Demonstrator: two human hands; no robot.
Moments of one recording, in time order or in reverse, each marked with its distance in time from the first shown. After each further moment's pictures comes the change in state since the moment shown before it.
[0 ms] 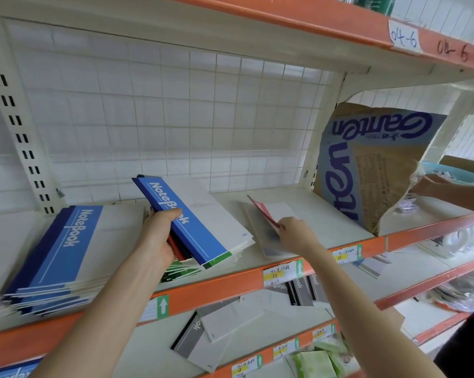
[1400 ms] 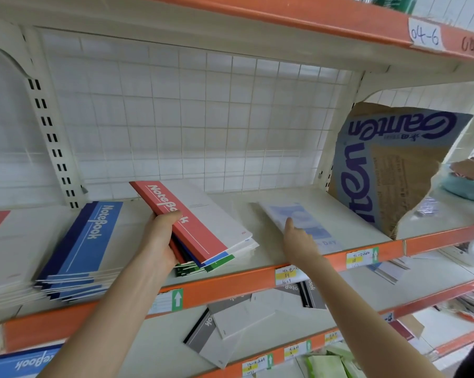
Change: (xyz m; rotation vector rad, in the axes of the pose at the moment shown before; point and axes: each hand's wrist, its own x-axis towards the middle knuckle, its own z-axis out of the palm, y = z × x) left_hand -0.009 0.002 -0.019 0.003 0.079 0.040; right_hand 0.000 -0.006 0.037 -0.177 0.055 0.007
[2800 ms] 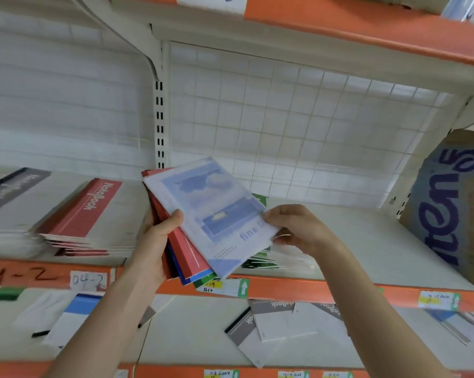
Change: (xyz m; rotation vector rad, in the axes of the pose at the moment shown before) left_hand -0.036 0.032 -0.125 -0.104 0.088 0.186; right_hand -0.046 -0.141 -0.072 1.210 -0.469 -0.256
